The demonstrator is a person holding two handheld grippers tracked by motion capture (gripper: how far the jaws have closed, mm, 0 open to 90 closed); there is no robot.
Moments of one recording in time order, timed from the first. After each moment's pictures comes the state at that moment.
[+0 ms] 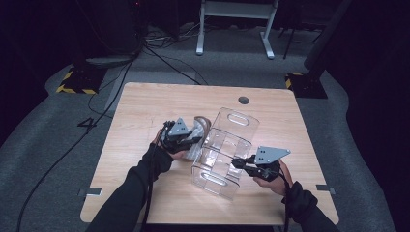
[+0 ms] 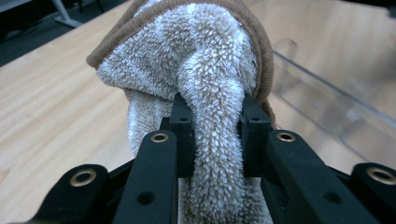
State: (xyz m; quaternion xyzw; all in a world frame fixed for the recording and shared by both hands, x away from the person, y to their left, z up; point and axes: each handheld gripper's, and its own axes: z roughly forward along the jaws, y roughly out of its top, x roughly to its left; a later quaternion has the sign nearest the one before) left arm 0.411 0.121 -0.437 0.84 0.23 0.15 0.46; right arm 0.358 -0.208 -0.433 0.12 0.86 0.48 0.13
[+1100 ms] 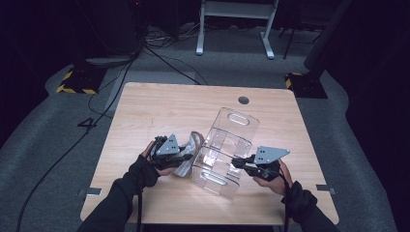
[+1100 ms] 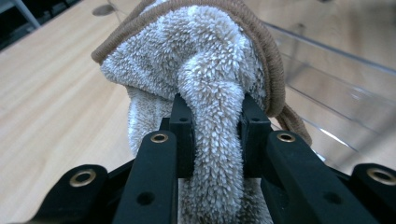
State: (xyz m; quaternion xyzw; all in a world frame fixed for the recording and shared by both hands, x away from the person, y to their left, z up) left arm 0.385 0.137 -0.442 0.86 0.17 0.14 0.45; right arm 0.358 -0.207 -0.433 0.12 0.86 0.48 0.14
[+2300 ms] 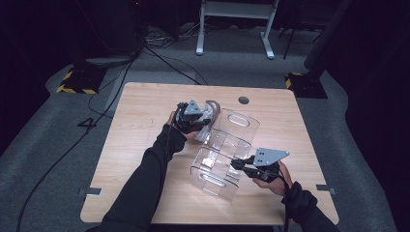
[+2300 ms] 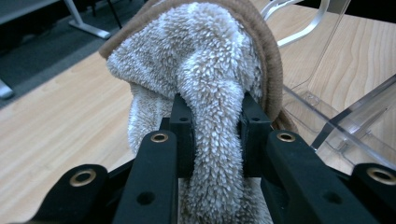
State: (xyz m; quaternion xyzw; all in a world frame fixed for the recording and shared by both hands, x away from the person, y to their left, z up) left arm 0.487 0.080 -0.428 0.83 0.26 0.16 0.46; right arm 0.355 -0.205 -0.433 0.11 0.86 0.48 0.14
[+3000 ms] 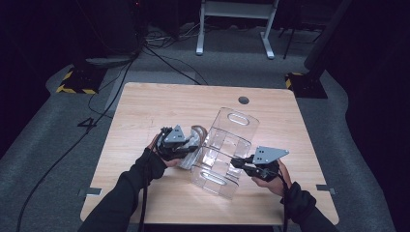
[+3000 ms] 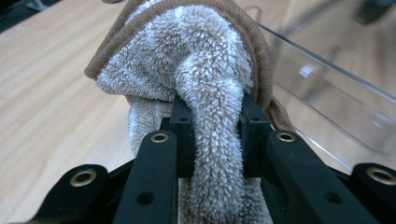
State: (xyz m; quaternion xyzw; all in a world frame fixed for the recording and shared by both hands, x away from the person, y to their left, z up) left arm 0.395 0.129 -0.438 0.86 0.21 0.12 0.44; right arm 0.357 -0.204 -0.433 0.13 0.86 0.48 0.14
